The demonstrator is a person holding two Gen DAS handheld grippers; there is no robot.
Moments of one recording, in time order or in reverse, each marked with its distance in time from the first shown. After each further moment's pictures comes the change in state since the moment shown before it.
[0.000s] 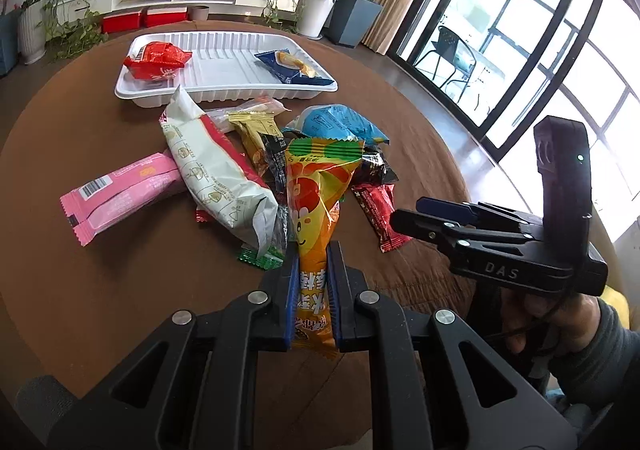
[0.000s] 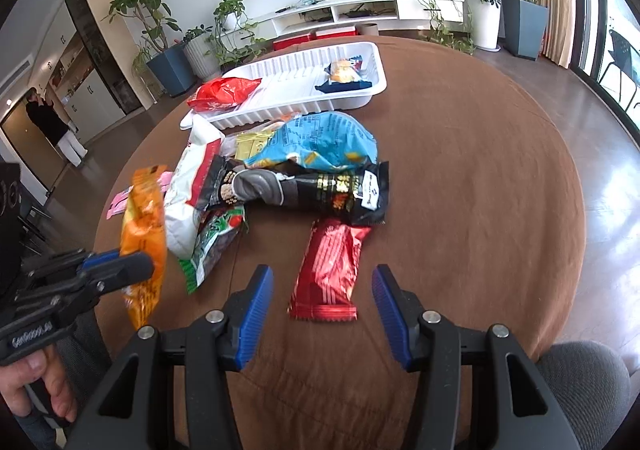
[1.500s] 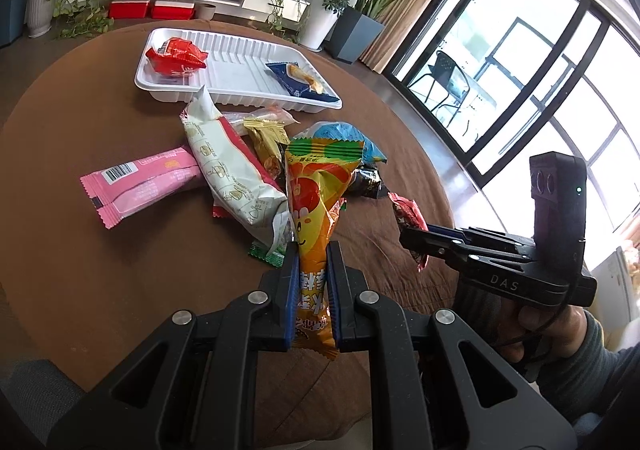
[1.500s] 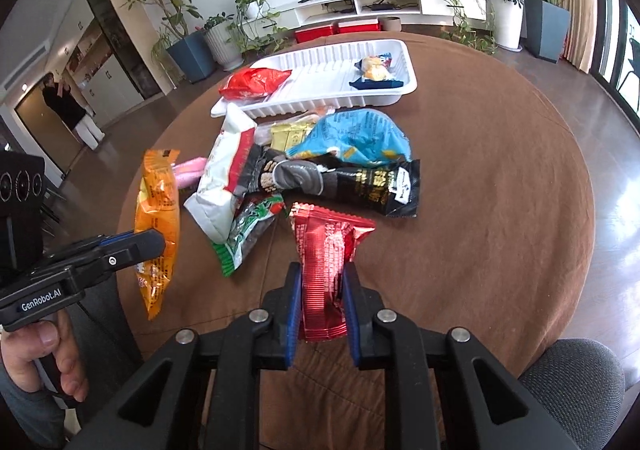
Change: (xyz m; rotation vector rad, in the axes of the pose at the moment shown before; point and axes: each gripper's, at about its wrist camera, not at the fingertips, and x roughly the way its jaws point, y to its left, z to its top) left arm -0.016 0.016 -0.001 -0.100 -0.051 -0.063; right arm -0.016 0.011 -0.001 -0.037 0.033 0.062
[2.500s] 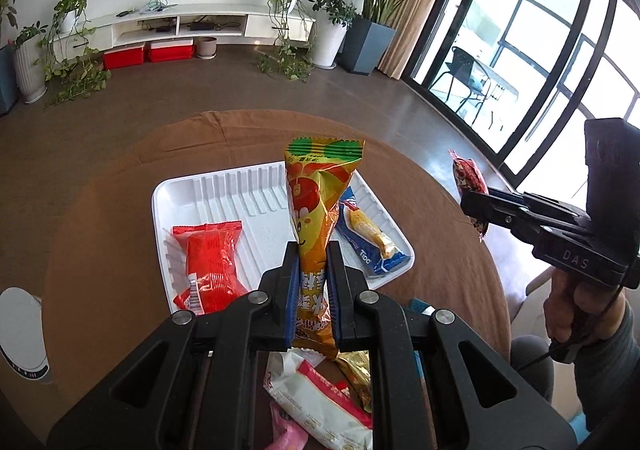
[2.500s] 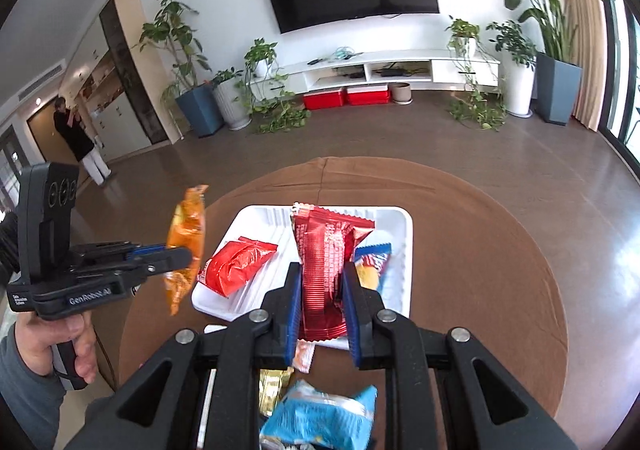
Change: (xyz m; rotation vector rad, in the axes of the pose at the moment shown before) left arm 0.025 0.035 0.226 0.141 -0.002 0.122; right arm 0.016 -0.011 0.221 -0.079 -0.188 0.013
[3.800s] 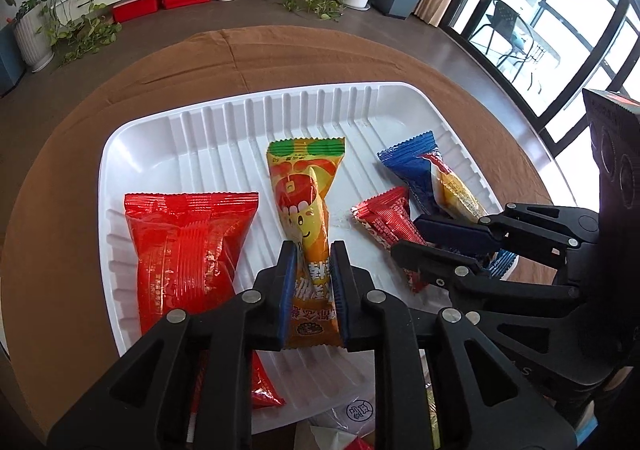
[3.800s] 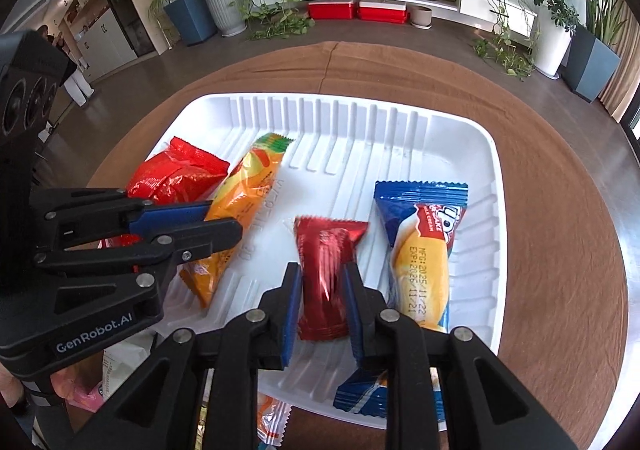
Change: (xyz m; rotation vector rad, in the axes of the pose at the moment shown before) left arm 0.173 0.031 0.003 -0.033 0.210 0.110; right arm 0.160 0.008 -0.025 -0.078 0.322 -0.047
